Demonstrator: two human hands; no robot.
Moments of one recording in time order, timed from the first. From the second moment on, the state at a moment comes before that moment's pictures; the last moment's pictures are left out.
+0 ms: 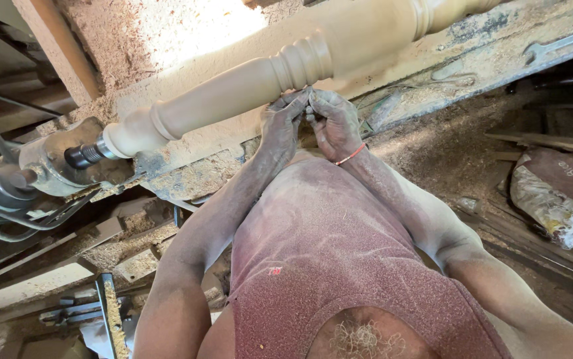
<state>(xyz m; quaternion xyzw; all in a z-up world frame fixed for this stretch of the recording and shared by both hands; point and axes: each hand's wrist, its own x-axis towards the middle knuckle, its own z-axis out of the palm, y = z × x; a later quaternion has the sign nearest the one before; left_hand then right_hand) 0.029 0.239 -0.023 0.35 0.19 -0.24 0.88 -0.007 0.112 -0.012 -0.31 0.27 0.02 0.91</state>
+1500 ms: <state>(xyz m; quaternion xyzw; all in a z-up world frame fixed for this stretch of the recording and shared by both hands) 0.030 0.257 0.002 0.35 0.19 -0.19 0.90 0.000 0.129 0.006 -0.35 0.30 0.04 0.89</state>
